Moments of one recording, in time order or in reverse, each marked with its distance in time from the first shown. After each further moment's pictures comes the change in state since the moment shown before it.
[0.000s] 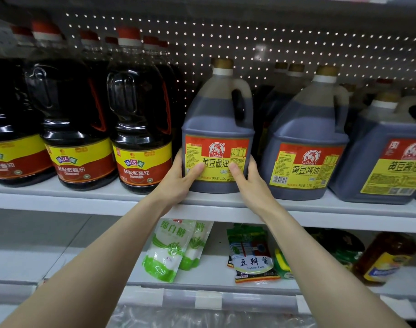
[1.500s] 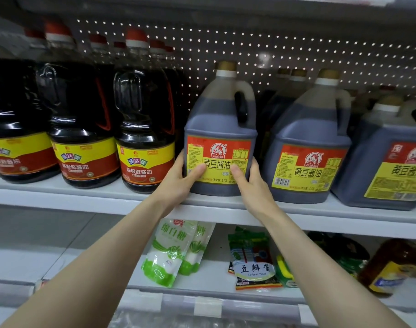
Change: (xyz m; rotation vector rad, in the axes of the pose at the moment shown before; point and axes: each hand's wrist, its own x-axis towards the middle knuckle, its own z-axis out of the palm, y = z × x) left_hand -0.003 -0.005 0.000 -0.033 0.036 0.045; right_hand -0.005 -0.001 0.003 -0.027 0.044 -0.026
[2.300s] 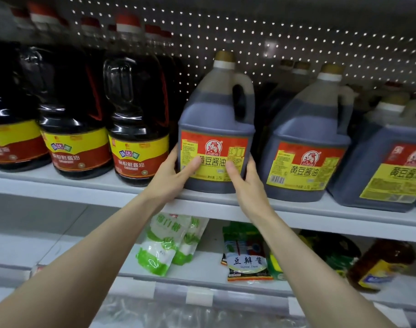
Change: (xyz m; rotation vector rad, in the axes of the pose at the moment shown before) left_hand -0.005 0.003 0.006 0.001 0.055 0.011; right_hand -0.002 0.006 0.005 0.110 0.013 0.011
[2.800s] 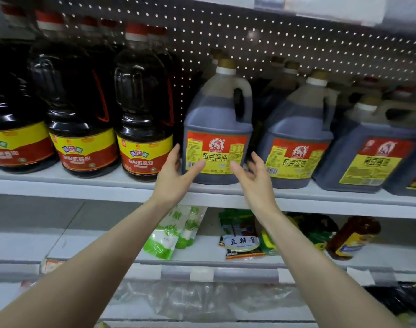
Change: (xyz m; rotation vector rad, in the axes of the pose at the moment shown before) left_hand -0.023 0.015 -0.008 0.046 0.076 -0.102; right_hand -0.036 -0.032 -0.011 0.083 0.132 0.097
